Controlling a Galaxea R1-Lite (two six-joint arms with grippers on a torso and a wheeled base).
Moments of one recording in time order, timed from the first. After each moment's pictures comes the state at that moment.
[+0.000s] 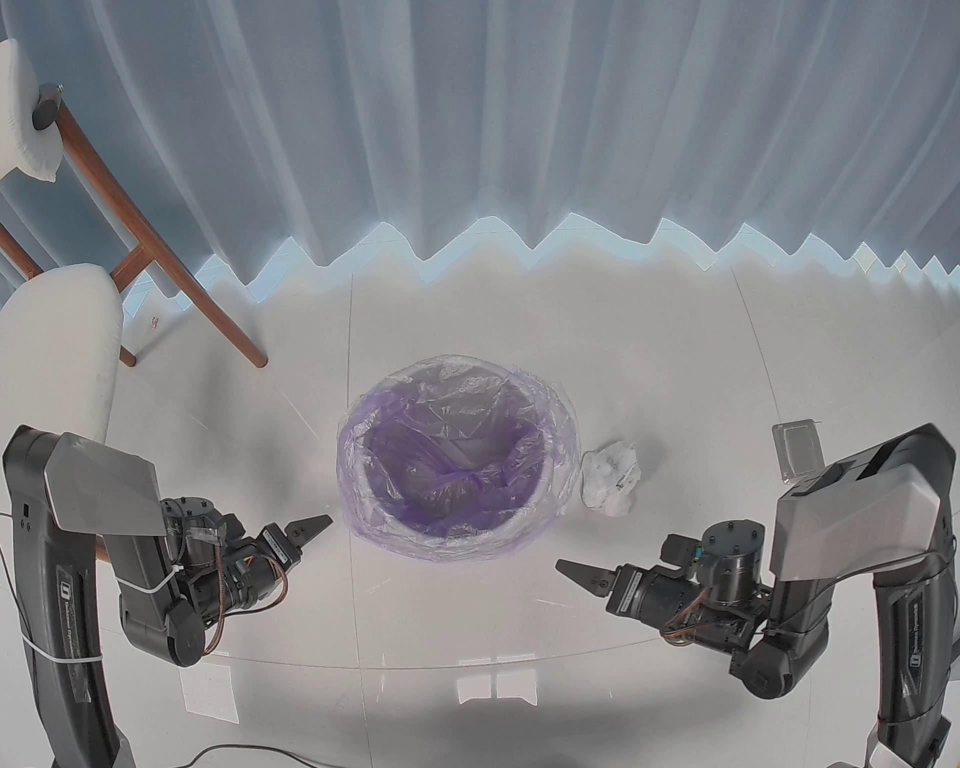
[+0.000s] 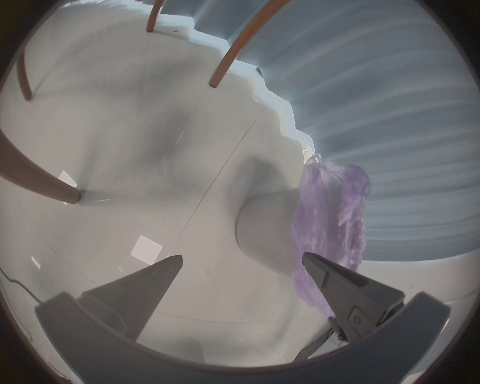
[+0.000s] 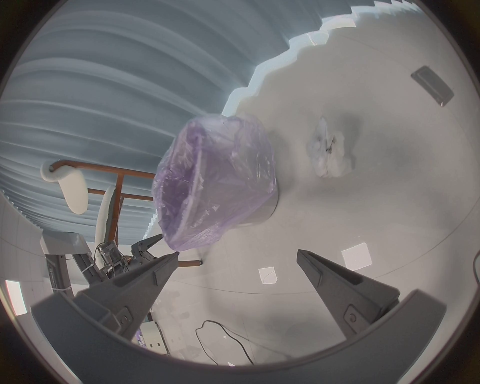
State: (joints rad) left arm -0.07 2.38 -0.45 -1.53 -0.36 -0.82; right arm 0.51 2.37 -0.44 -1.55 0.22 0.71
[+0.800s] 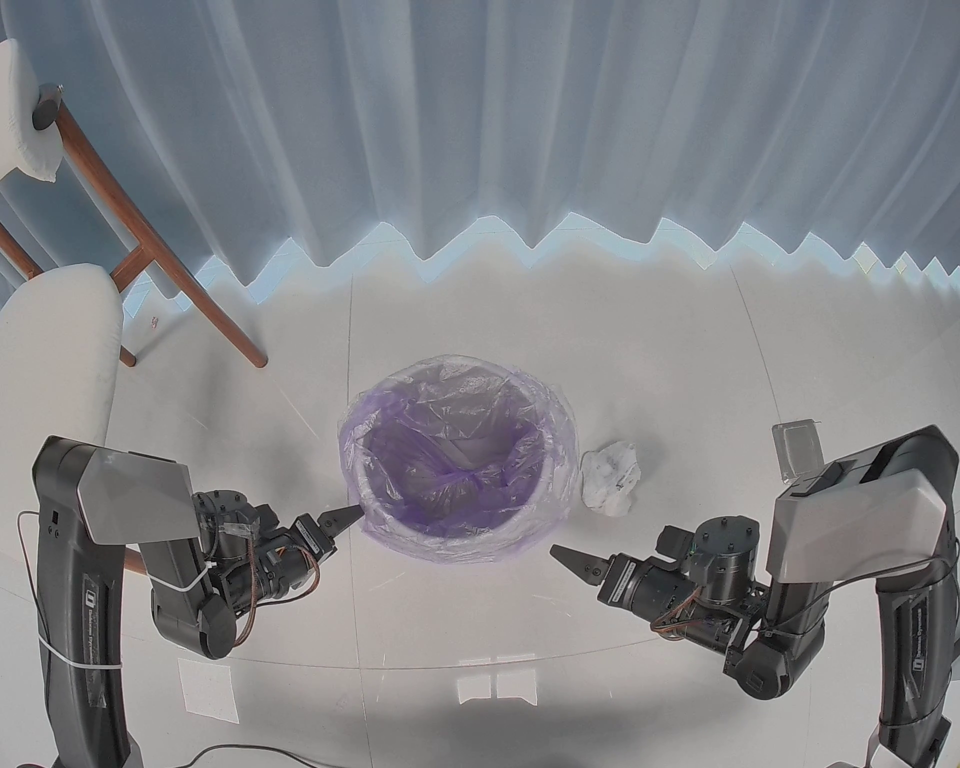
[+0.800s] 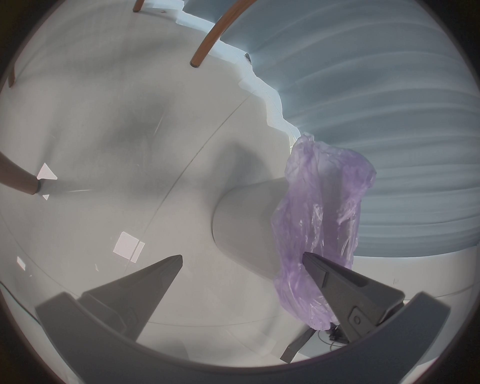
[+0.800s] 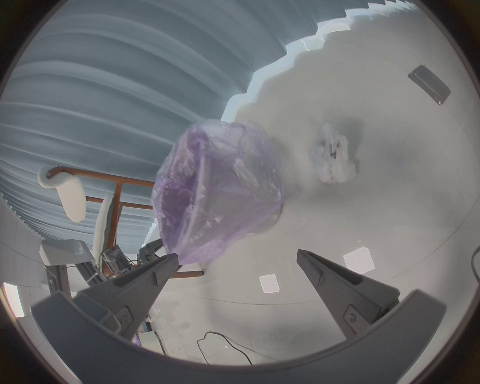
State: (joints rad) left arm -0.14 2.46 -0.60 -1.52 -0.40 -0.88; right arm 0.55 2.37 -0.48 -1.55 0.14 0.74
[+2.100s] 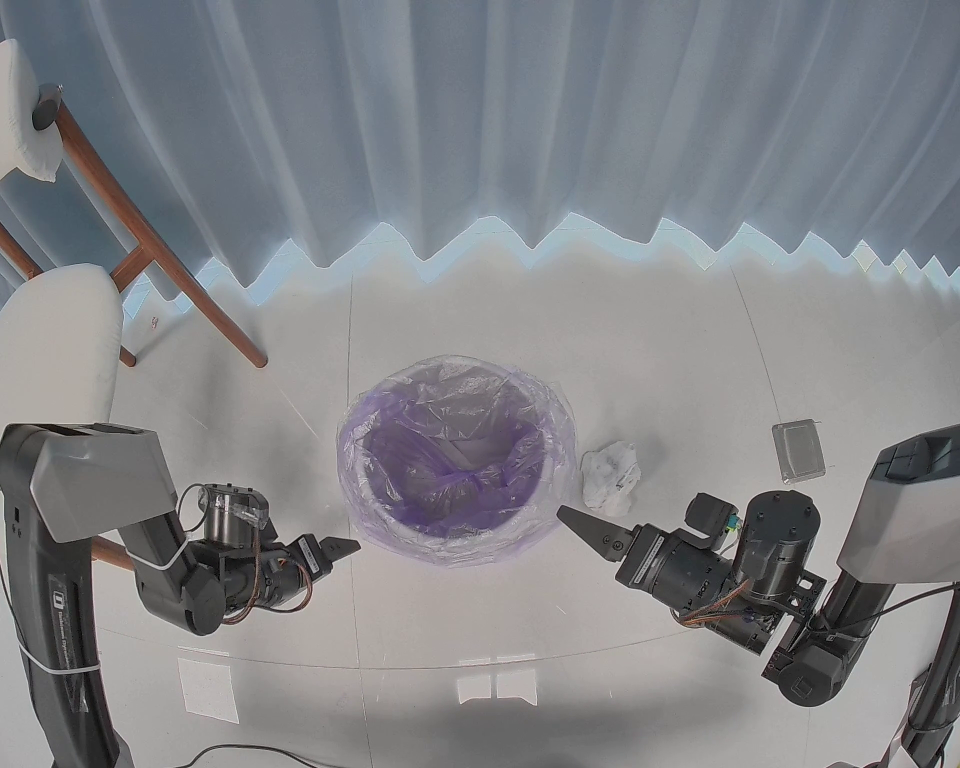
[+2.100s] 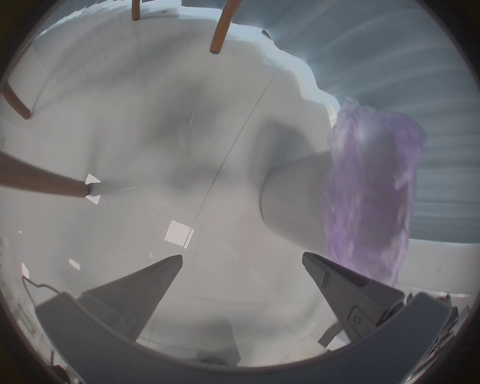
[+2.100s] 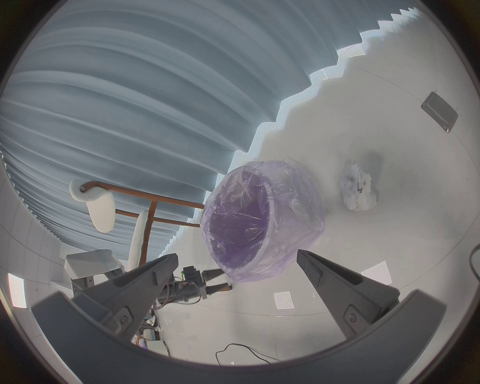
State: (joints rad) left arm -0.15 2.32 -0.65 -1.00 -0.26 -0.68; right arm 0.63 2.10 -0.38 -1.55 0.07 0.76
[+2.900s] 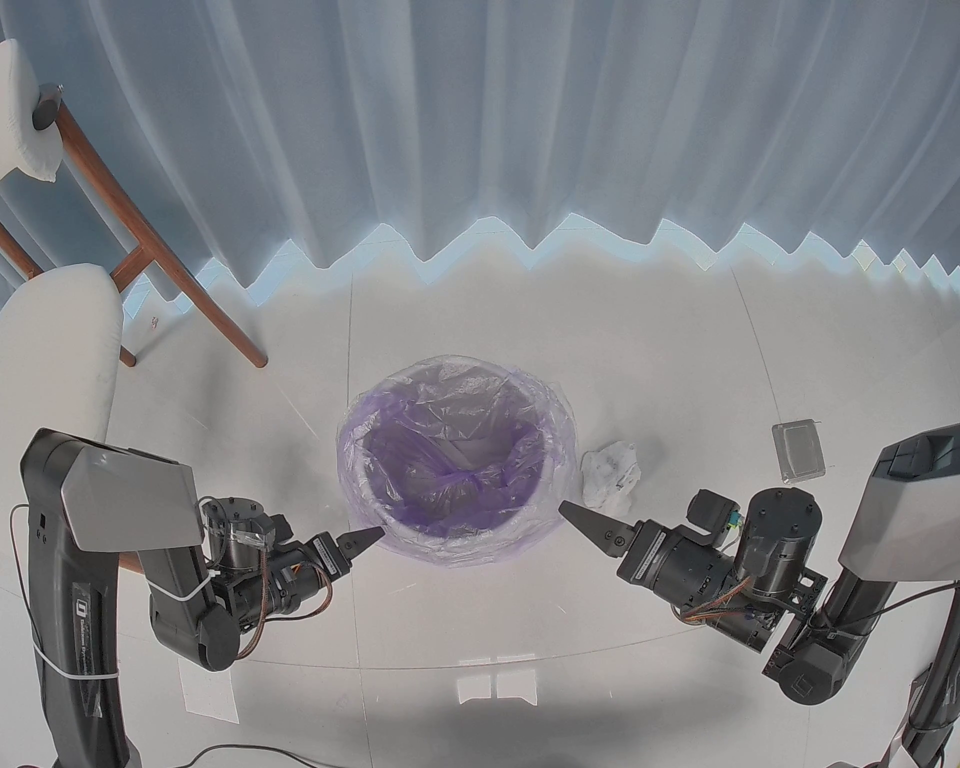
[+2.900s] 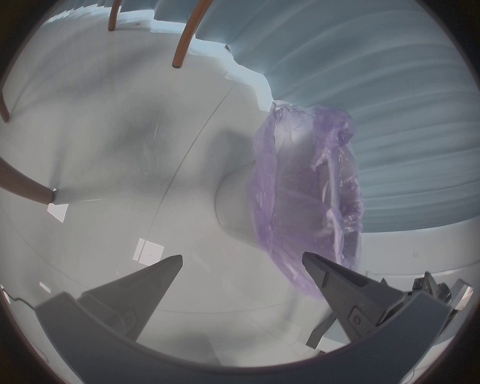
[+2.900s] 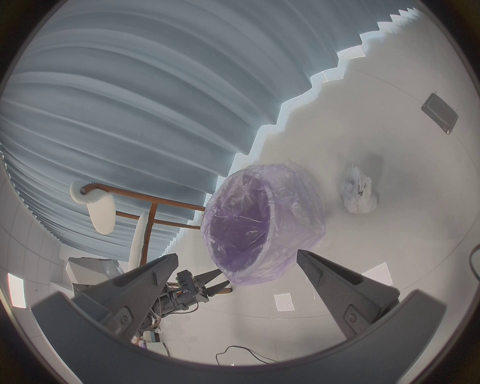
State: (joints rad) left arm -0.22 2.38 -0.52 -1.44 -0.31 -0.74; right arm 0.63 2.09 -0.38 -1.55 0.07 0.76
